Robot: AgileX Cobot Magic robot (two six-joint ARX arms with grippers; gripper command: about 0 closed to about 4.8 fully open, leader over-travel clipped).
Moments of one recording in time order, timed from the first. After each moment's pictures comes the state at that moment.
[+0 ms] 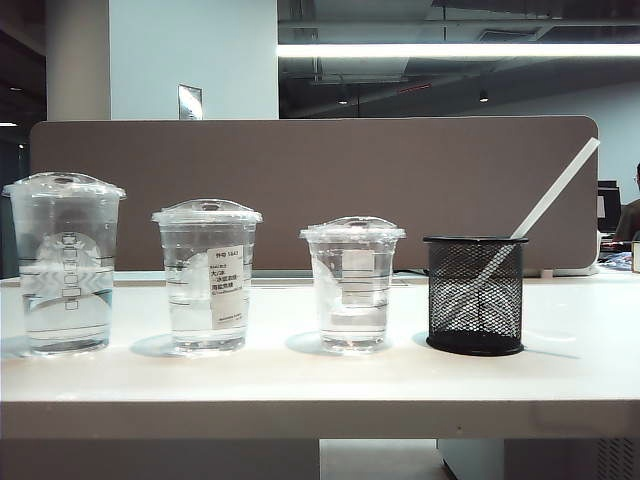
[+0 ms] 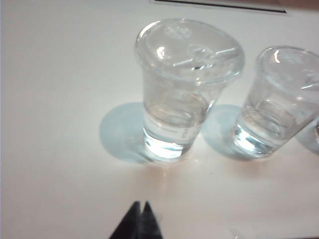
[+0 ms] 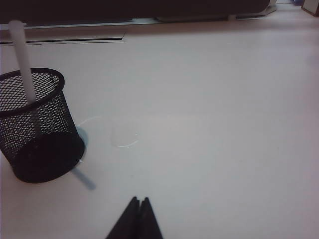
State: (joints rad) left arm -0.04 0.23 0.35 -0.50 0.10 -0.08; right arm 0.09 0.00 0.01 -0.19 0.07 0.05
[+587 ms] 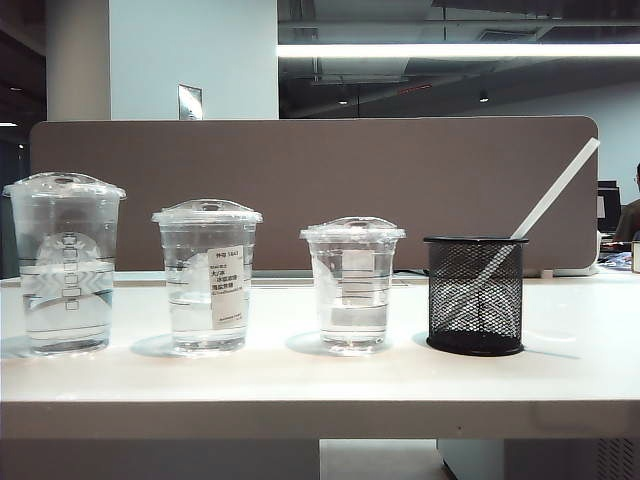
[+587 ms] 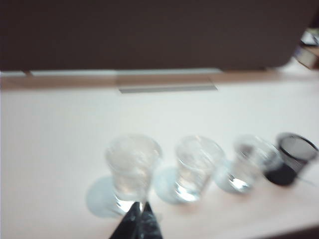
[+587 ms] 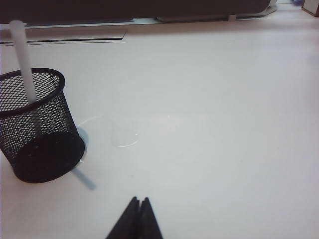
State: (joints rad) left arm -0.19 0.28 1.01 -0.91 0.08 -0.07; right arm 0.09 0.00 0.01 -0.19 0.07 0.05
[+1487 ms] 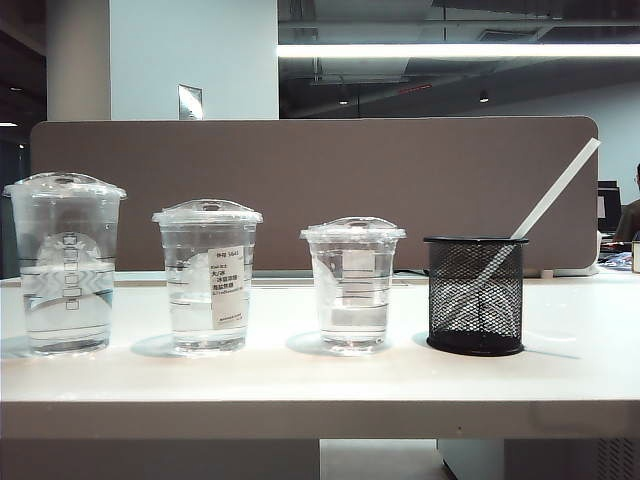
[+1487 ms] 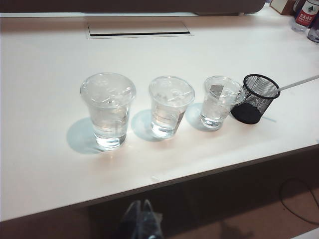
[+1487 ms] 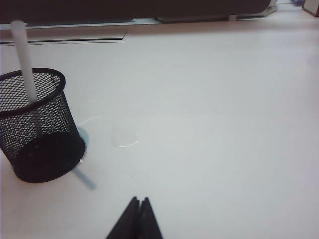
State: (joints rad) left arm -0.19 0.26 1.21 -1.31 0.18 -0.06; right arm 0.09 0.00 0.01 -0.19 0.07 0.05
